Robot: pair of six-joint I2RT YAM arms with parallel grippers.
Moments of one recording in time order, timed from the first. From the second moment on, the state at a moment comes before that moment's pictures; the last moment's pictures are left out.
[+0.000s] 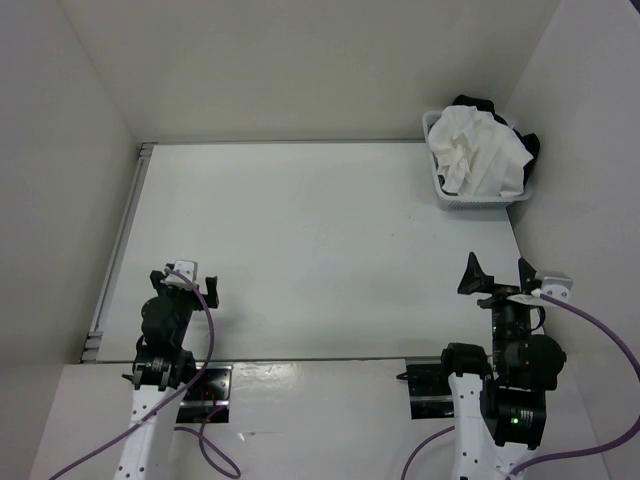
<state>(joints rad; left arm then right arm) -0.01 0.01 0.05 -0.21 0.03 0.09 -0.15 0.01 0.75 -0.53 0.00 0.06</state>
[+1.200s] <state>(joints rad) -0.01 0.01 0.05 -0.21 0.03 0.09 -0.14 0.64 1.01 -0.61 -0.10 0.02</state>
